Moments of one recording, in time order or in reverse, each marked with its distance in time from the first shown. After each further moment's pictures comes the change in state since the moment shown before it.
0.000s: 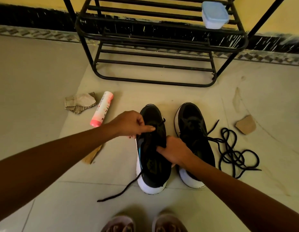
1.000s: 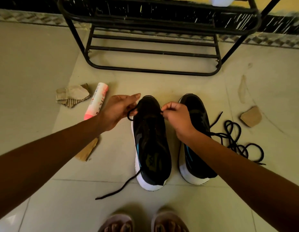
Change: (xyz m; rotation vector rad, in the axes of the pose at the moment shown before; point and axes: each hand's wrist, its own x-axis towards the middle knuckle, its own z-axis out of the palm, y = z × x) left_hand 0.027 -0.022 -0.001 -1.060 0.138 0.001; right_hand 0.037 -0.015 -0.035 0.821 0.332 -0.064
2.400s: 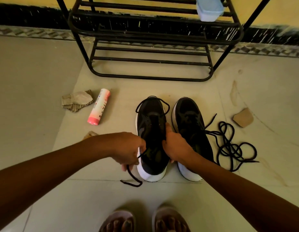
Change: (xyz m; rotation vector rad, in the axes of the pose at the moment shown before) left_hand -0.095 0.024 0.039 1.442 -0.704 -0.208; right_hand -0.056 0.026 -0.004 -0.755 -0.237 0.025
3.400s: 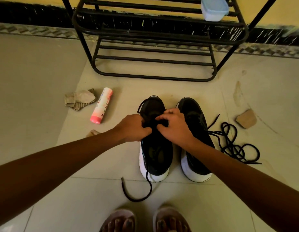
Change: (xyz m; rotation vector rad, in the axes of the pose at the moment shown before) left_hand 0.049 -0.020 -0.006 -0.406 0.594 -0.094; right_hand 0.031 -0.005 -0.016 -0.002 0.227 -0.228
